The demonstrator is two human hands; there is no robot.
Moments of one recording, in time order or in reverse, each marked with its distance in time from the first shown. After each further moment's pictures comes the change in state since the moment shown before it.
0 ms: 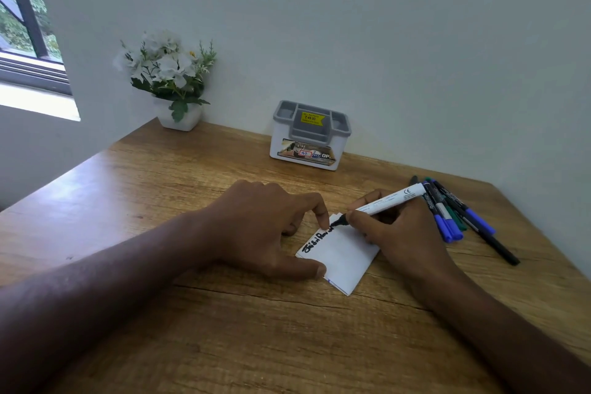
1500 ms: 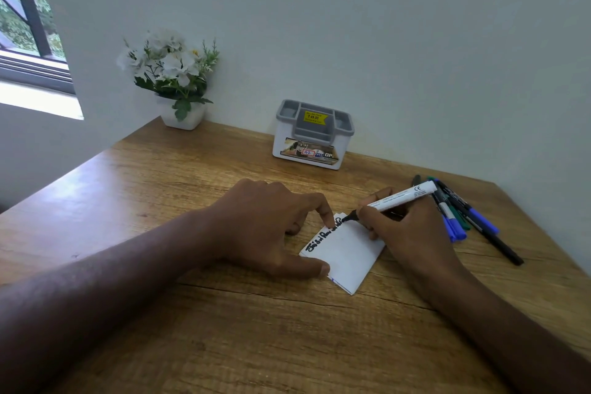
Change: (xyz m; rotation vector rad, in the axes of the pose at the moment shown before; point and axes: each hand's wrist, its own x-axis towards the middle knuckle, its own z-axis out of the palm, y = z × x) left_hand 0.000 0.001 -0.002 0.020 -0.016 0.002; right_hand 0.006 0.006 -0.001 0.002 0.066 0.034
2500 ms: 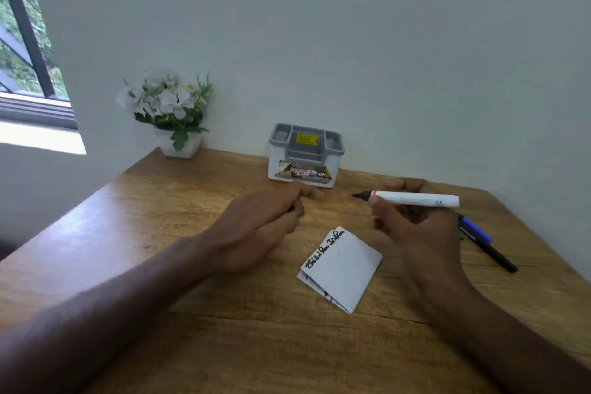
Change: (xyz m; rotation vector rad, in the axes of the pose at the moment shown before) left_hand 0.000 -0.018 0.010 -0.526 0.251 0.004; right_hand -0.015 -0.025 -0.009 0.422 0.204 -0.064
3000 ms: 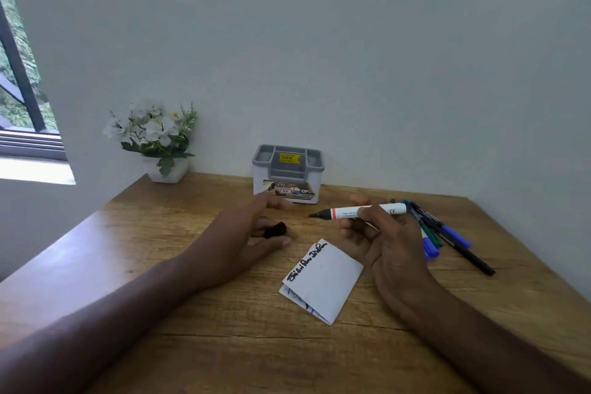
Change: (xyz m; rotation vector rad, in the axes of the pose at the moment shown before) left_hand 0.009 -0.013 0.005 -0.075 0.155 0.049; right_hand 0.006 0.006 0.001 0.525 -0.098 0.230
